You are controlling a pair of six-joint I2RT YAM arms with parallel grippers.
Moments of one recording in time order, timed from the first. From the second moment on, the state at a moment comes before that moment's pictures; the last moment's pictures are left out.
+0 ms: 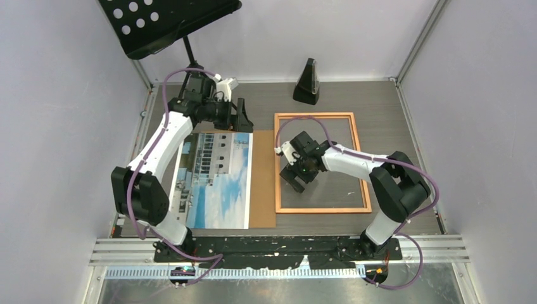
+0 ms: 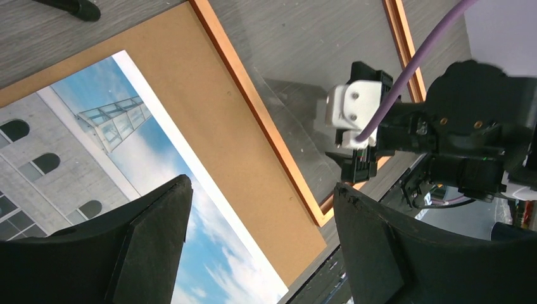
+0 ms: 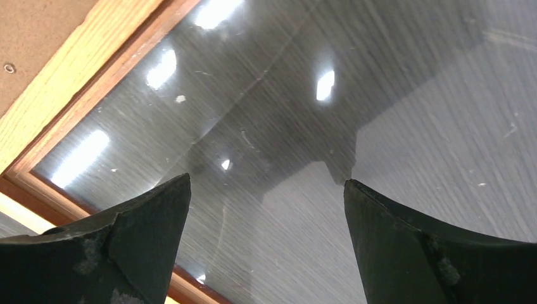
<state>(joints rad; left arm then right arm) -0.27 1.61 1.49 -0.73 0.59 -0.13 0.64 1.66 0.99 -0.53 -0.09 -0.23</state>
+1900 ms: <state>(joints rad) 0.34 1.66 1.27 -1.06 0.34 0.43 0.89 1.99 1.63 -0.51 -0.13 -0.12</state>
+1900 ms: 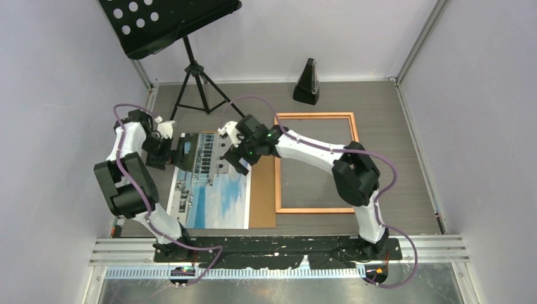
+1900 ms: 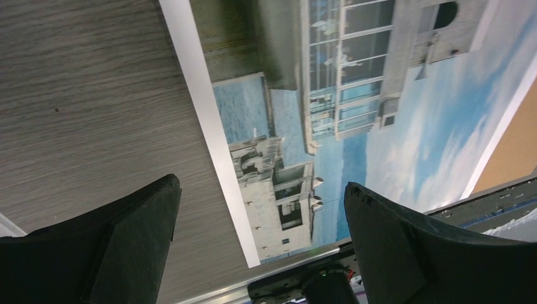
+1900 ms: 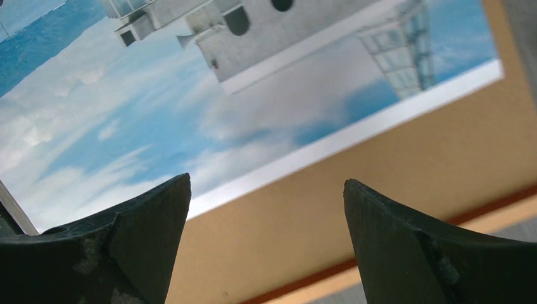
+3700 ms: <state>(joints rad) 0.42 1.93 1.31 -1.18 0.61 0.33 0.91 2.24 1.77 -0.53 -0.13 -0.11</state>
